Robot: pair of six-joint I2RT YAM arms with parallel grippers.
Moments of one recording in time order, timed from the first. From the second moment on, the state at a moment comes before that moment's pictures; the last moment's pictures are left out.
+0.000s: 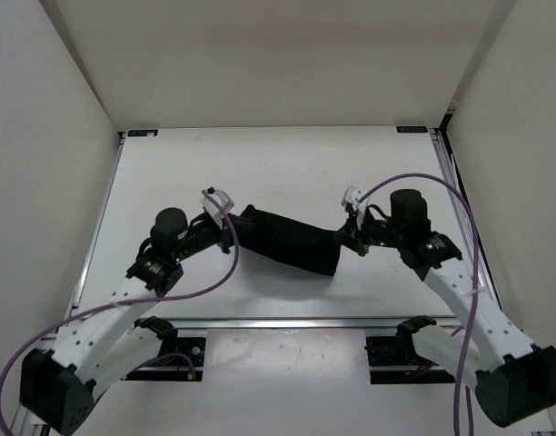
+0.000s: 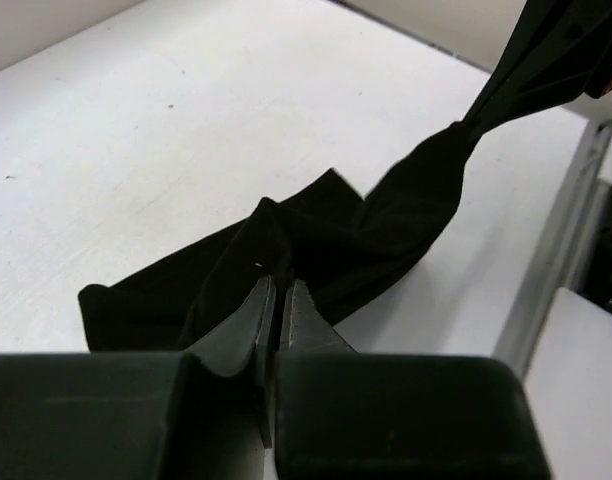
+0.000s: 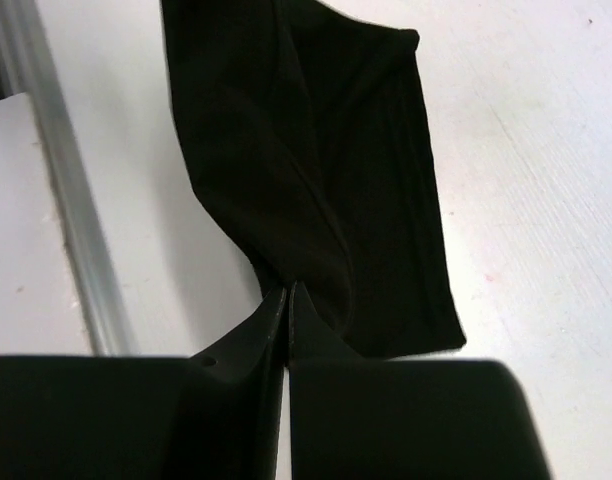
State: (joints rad) left arm -0.50 0.93 0.62 0.14 0.47 0.00; right arm 0.38 0.98 0.78 -0.37 -0.75 -0.40
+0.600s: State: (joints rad) left arm -0.38 0.48 0.38 -0.06 0.55 -0.24; right arm 0.40 0.70 0.55 -0.52 -0.76 -0.31
